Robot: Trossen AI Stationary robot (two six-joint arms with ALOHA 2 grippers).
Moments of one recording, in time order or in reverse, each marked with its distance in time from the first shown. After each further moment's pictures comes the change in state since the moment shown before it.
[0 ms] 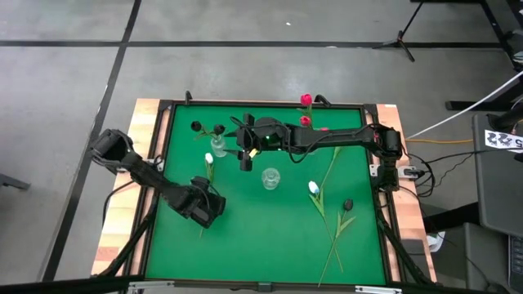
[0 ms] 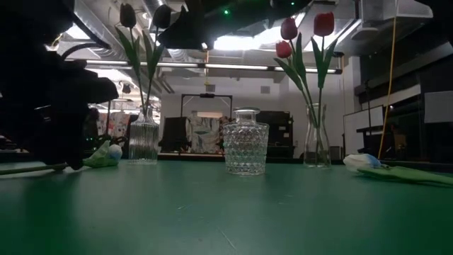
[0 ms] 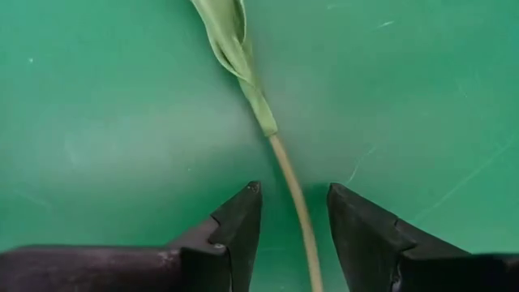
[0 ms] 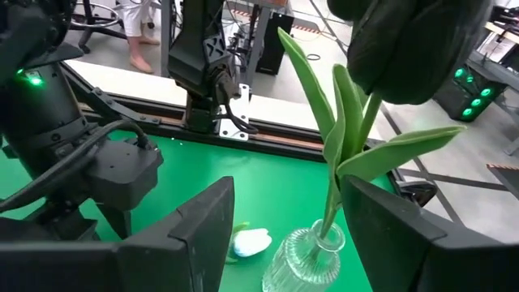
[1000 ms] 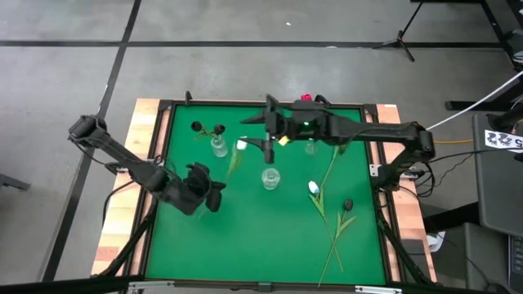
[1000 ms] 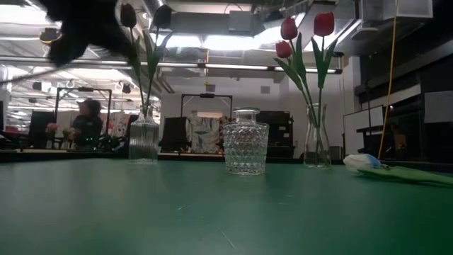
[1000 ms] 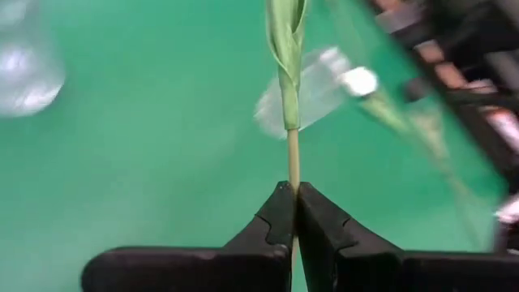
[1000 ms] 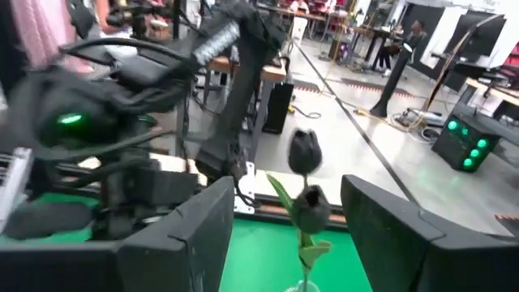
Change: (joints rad) left arm 0.002 -0.401 0.044 0.199 -0.276 0.518; right arm 0.030 -0.293 0.000 -0.111 -0.043 0.047
